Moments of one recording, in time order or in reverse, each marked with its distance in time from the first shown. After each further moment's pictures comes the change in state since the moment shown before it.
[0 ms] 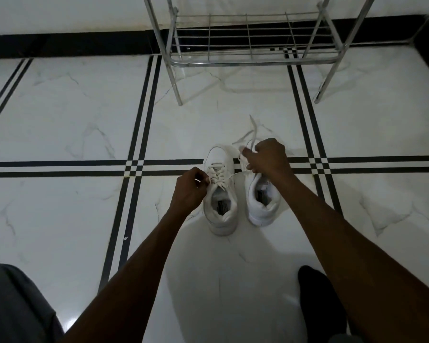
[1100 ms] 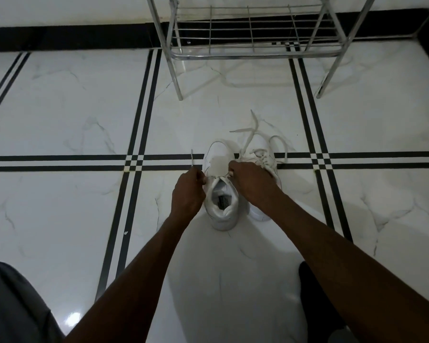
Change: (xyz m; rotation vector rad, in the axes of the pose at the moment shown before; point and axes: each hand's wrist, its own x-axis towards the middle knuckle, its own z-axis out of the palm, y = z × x) left_hand -0.019 -0.007 0.008 0.144 0.079 0.009; right_hand -0.041 0.028 0.033 -0.539 -0.191 -0.582
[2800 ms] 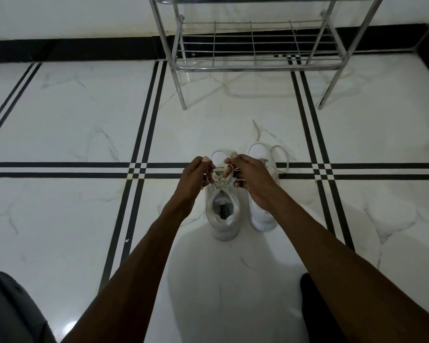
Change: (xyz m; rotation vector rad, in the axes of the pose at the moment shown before) left_hand 0.019 0.042 -0.031 -0.774 -0.203 -0.145; right_hand 0.019 -0.007 -0.016 1.340 -0.016 0.422
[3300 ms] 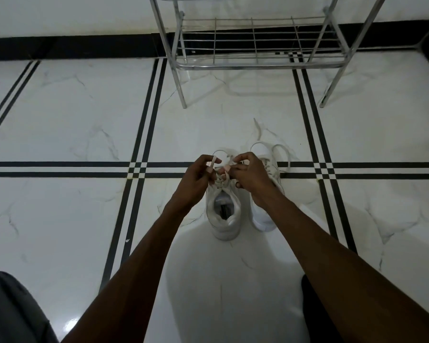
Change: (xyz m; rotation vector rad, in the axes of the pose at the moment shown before) left_hand 0.001 -0.004 -0.006 0.274 -0.090 0.187; right_hand 0.014 0.013 0.005 -0.122 0.164 -0.004
